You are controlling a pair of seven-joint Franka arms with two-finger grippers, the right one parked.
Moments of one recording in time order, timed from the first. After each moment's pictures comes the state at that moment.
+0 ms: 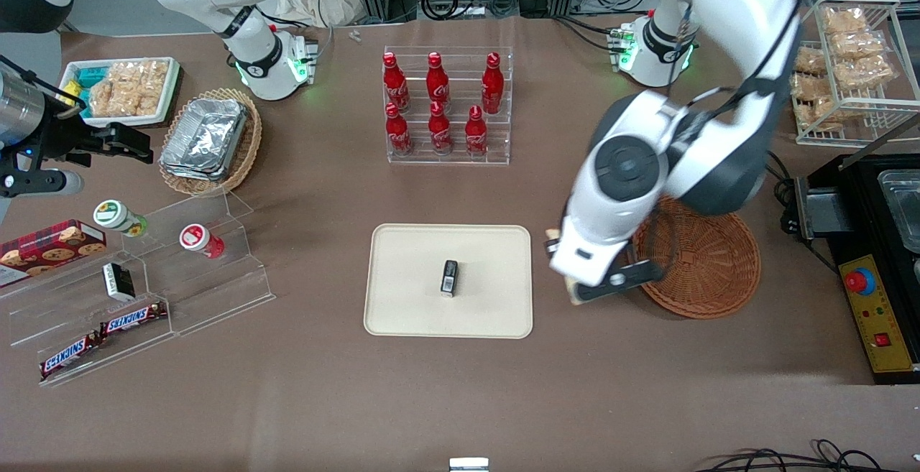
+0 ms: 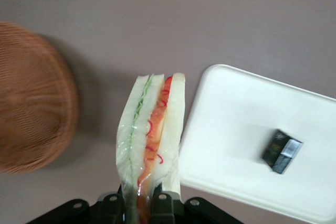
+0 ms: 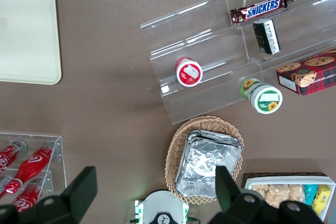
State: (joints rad) arm -0.23 0.65 -0.44 -1.21 0.30 1.78 -0.89
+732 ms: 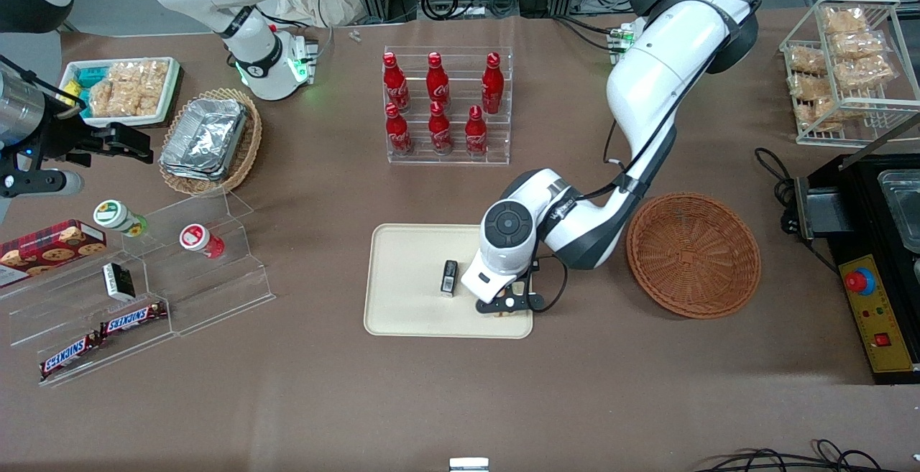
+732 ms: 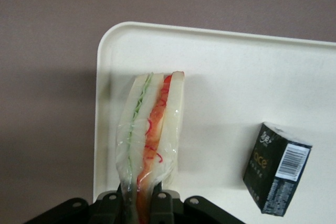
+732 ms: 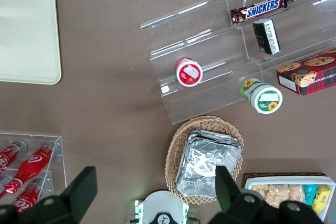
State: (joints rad) arm -0.35 0.94 -0.44 -1.17 0.41 2.02 -0.88
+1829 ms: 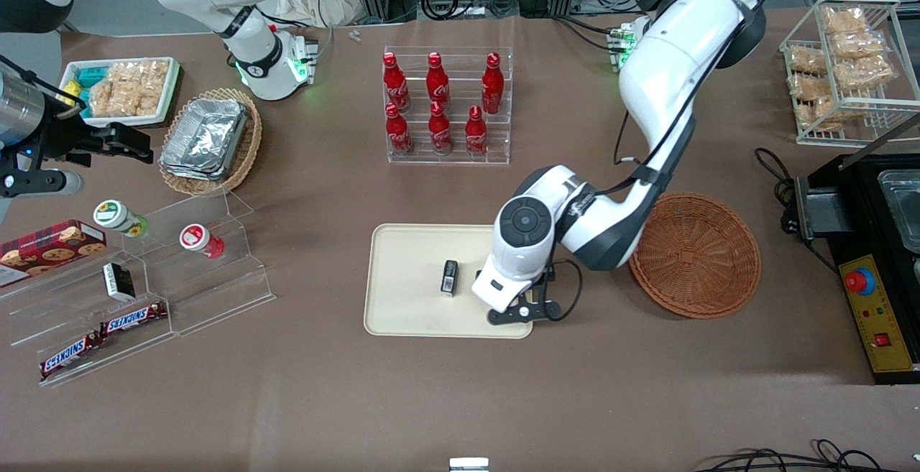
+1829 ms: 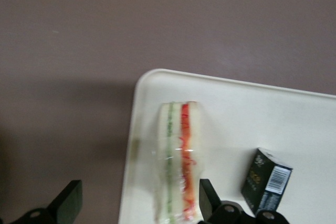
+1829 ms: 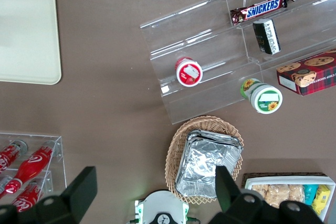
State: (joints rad) arm -0.32 0.86 -0.43 -1.11 0.41 1.92 -0.88
